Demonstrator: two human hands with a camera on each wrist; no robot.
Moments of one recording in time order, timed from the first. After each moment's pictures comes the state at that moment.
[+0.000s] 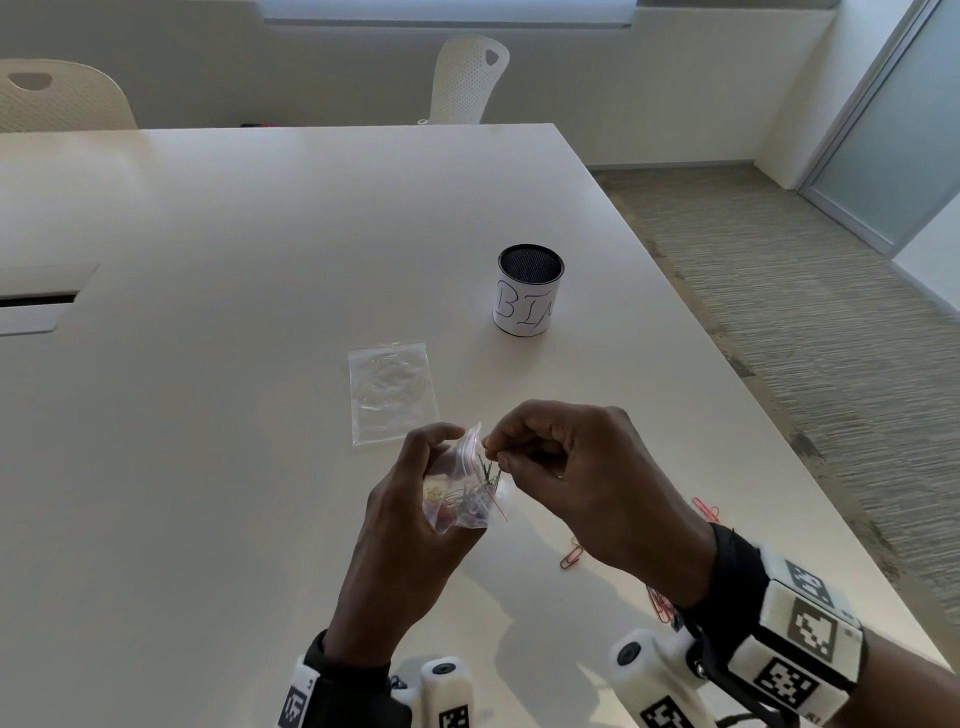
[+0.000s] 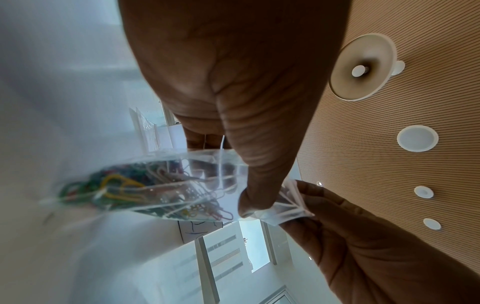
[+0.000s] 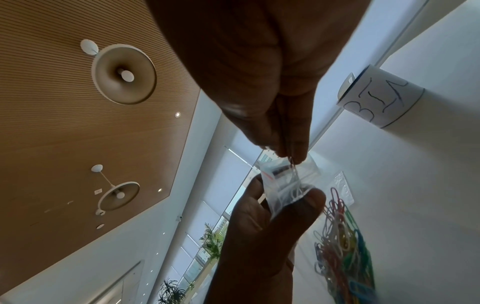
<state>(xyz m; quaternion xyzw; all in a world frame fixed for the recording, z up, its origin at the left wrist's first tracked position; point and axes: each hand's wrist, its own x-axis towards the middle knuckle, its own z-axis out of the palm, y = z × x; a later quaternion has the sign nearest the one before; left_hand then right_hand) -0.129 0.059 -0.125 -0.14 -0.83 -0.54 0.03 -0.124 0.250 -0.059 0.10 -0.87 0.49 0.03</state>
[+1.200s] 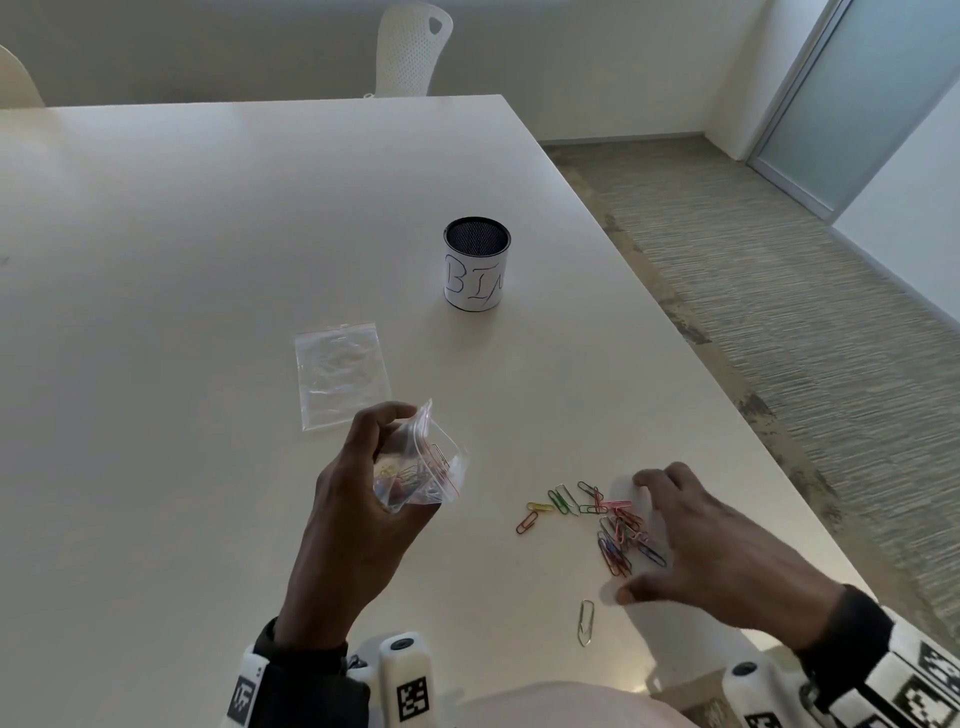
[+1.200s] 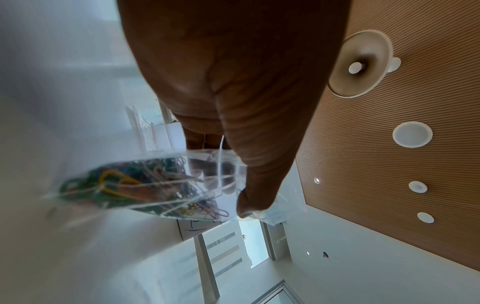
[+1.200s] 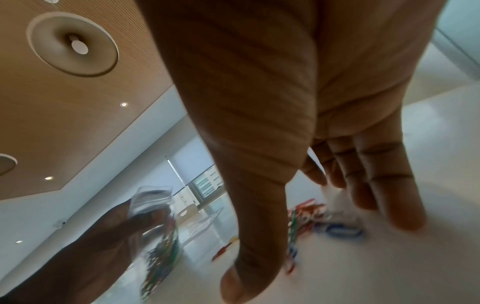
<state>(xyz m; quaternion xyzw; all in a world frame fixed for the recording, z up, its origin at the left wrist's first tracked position) -0.125 0.062 -0.124 -0.14 -0.82 -0.55 0.02 -0.041 0.360 -0.090 -0.06 -0.96 0.15 -0.25</state>
